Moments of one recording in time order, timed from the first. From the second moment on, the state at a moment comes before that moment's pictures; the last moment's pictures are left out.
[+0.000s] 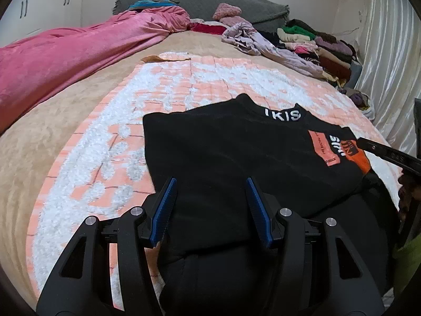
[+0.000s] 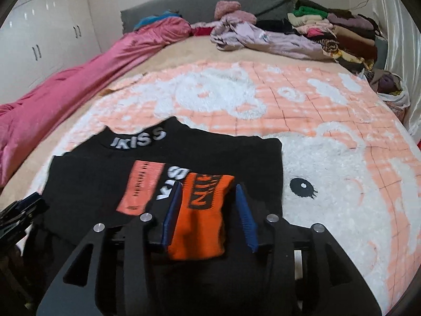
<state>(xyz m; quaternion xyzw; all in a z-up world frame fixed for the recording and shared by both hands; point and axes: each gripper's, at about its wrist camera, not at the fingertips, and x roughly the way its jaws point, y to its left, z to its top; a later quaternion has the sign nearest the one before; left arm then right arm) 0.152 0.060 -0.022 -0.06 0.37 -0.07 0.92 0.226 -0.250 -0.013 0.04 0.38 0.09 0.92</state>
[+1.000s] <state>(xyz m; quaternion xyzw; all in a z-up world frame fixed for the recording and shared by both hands) 0.140 0.063 -0.023 -0.04 0.39 -0.06 0.92 0.192 -0.207 -0.028 0.00 0.42 0.13 0.90</state>
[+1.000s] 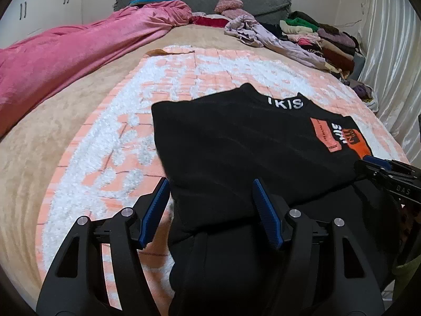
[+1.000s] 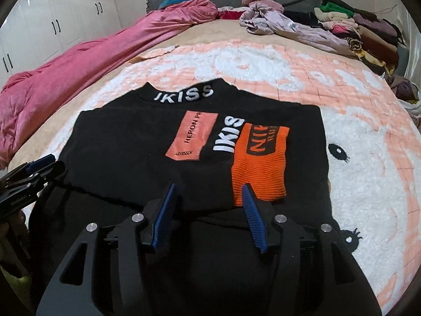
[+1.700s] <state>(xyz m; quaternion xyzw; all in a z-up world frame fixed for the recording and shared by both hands) 0.104 0.065 0.029 -0.03 0.33 -0.05 0.94 0.157 -0.215 0.024 0.03 0.35 0.13 0.93</state>
